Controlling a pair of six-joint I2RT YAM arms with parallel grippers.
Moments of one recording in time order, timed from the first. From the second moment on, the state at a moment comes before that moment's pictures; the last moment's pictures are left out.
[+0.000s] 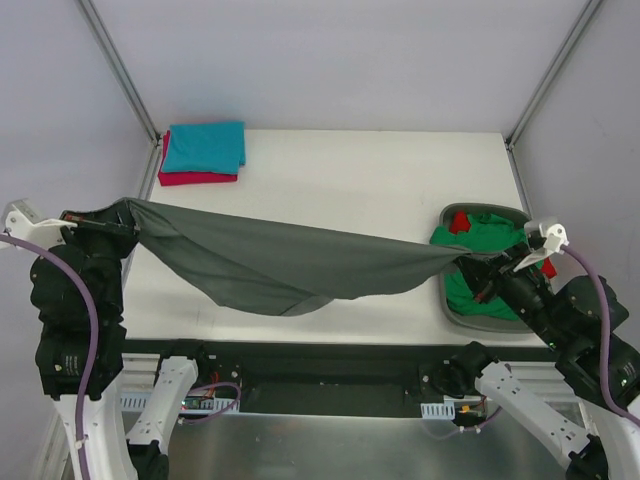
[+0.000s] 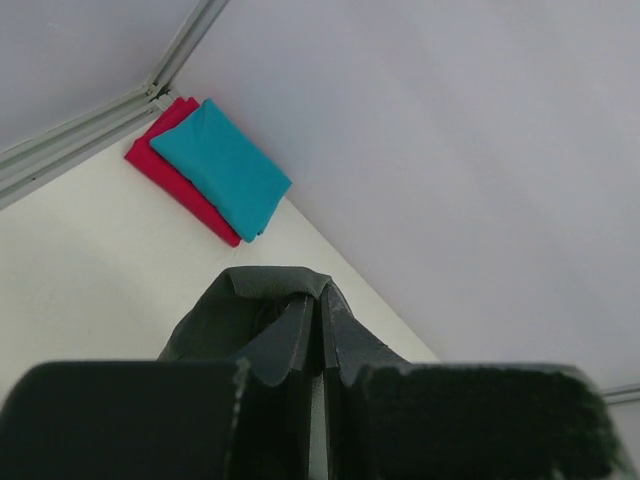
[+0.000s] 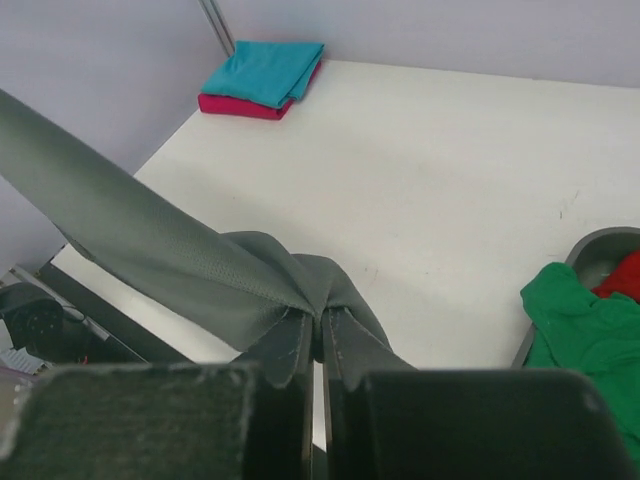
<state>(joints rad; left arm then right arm) 0.01 0.59 1.37 -0.81 -0.32 -0.79 0.65 0.41 1.13 -0.80 0.05 0.25</state>
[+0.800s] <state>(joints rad) 0.01 1.24 0.88 -0.68 -0.24 -0.79 0.39 1.33 0.99 -0.60 0.01 0.21</state>
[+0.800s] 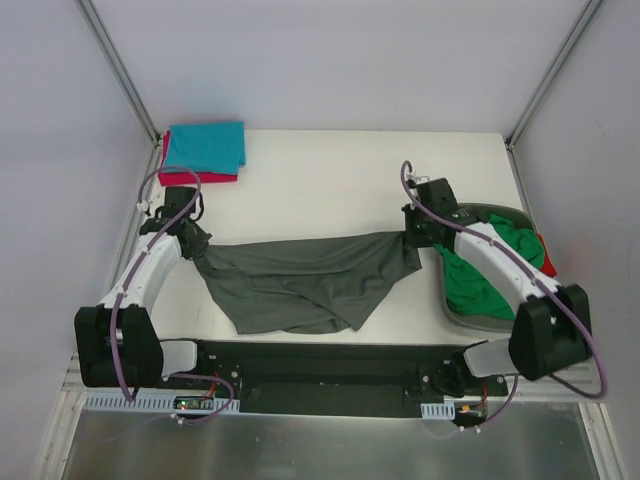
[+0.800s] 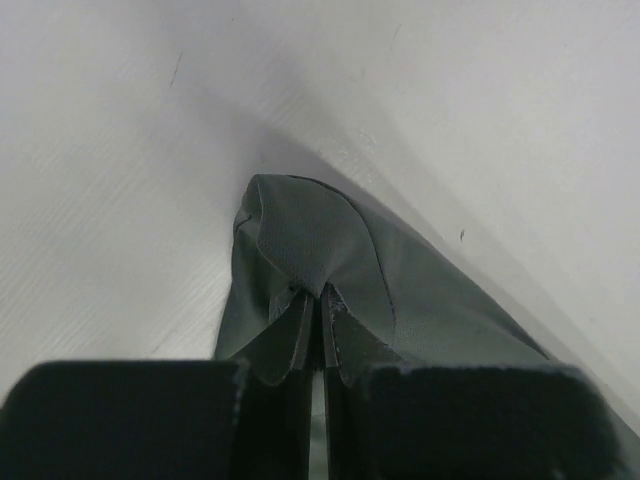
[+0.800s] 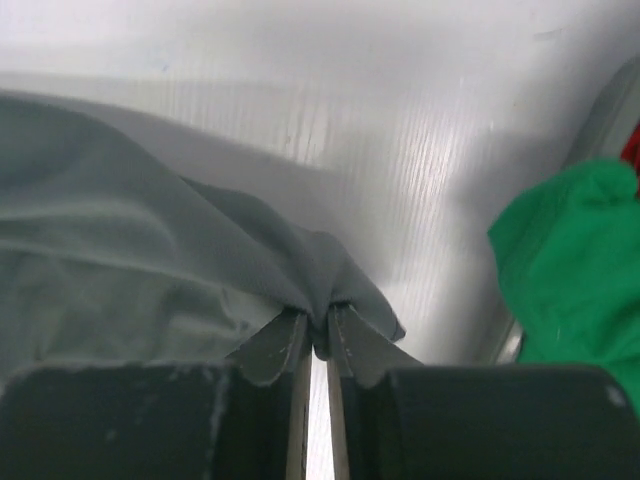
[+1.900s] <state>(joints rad) 0.01 1.19 0.75 -0.59 -0.18 -0.76 0.65 1.09 0.45 -0.28 -0.07 0.74</state>
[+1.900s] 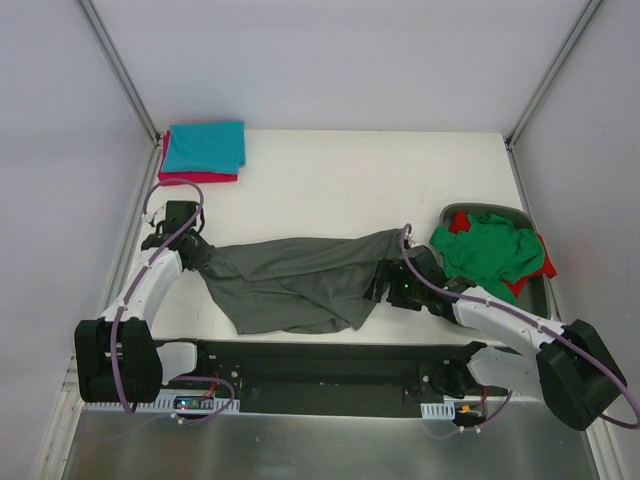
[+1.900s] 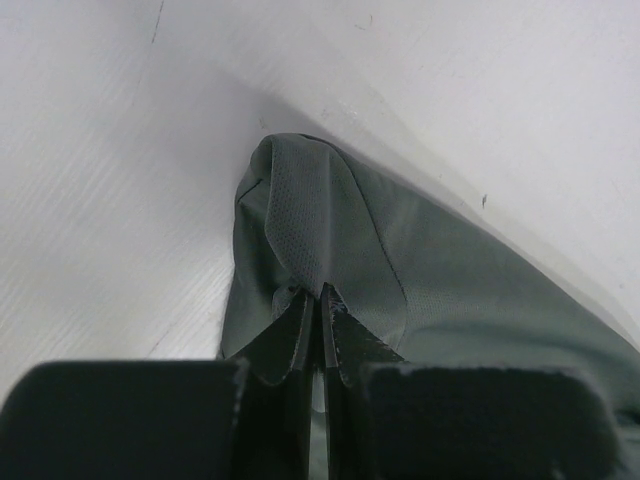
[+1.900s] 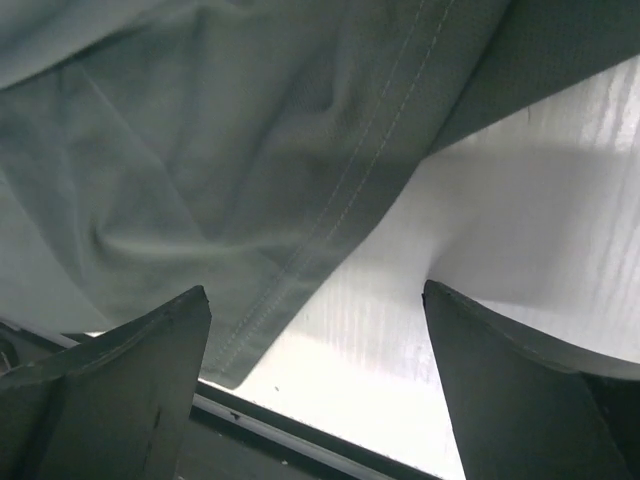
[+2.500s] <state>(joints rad) 0.01 1.18 0.74 -0.59 -0.18 -0.76 0.66 1.21 0.48 -0.16 0.01 0.78</state>
